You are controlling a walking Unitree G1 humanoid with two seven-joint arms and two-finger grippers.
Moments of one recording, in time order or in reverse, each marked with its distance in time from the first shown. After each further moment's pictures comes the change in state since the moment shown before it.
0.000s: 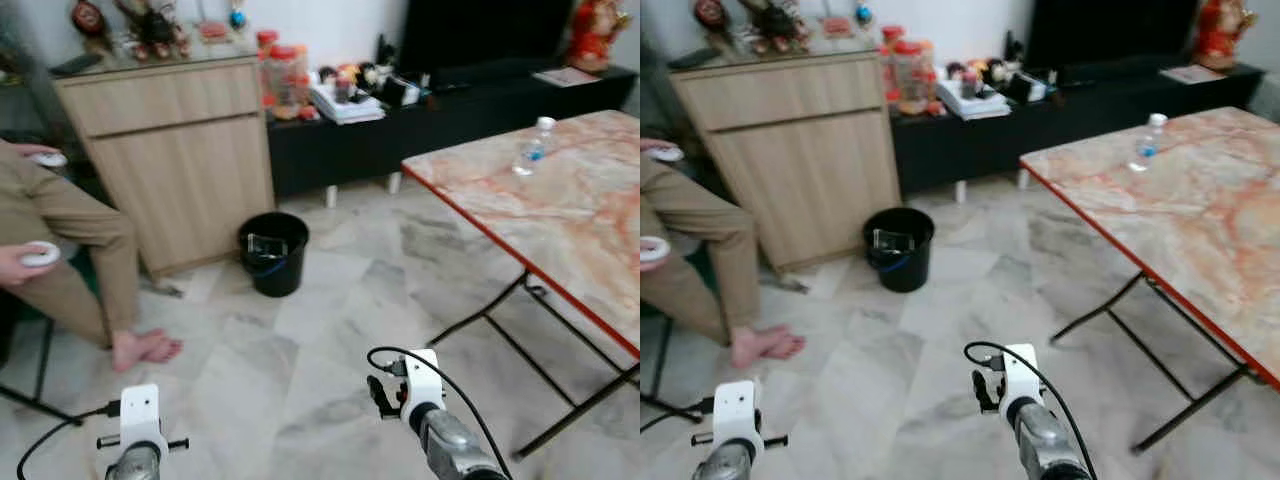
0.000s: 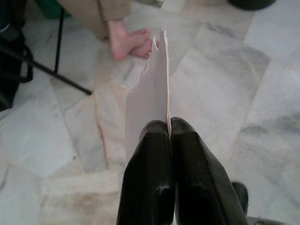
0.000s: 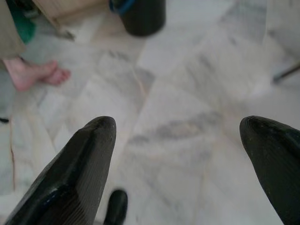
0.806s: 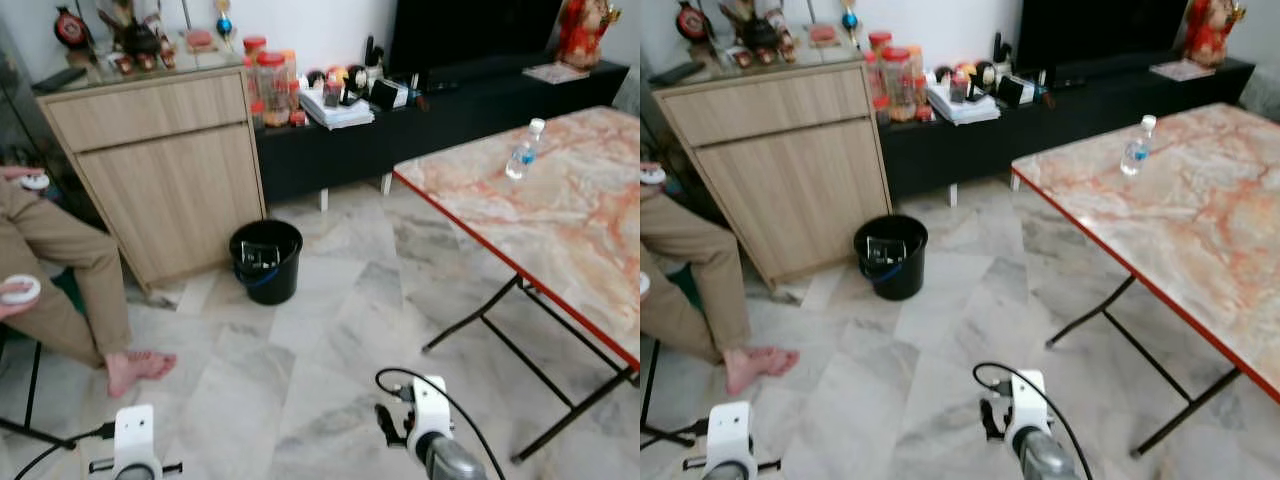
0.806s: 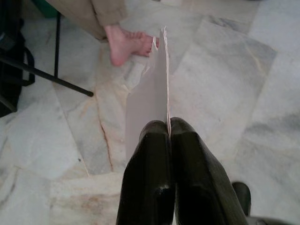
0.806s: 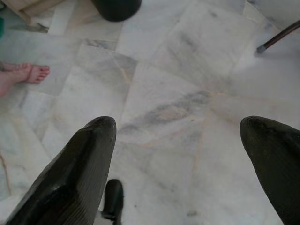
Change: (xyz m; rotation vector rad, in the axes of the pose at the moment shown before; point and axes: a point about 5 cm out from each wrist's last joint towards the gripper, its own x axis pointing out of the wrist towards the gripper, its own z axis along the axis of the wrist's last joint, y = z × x) left arm -0.003 0.007 -0.012 0.023 0.053 0.037; right arm -0.008 -0.004 -0.026 0.056 0.079 -0.037
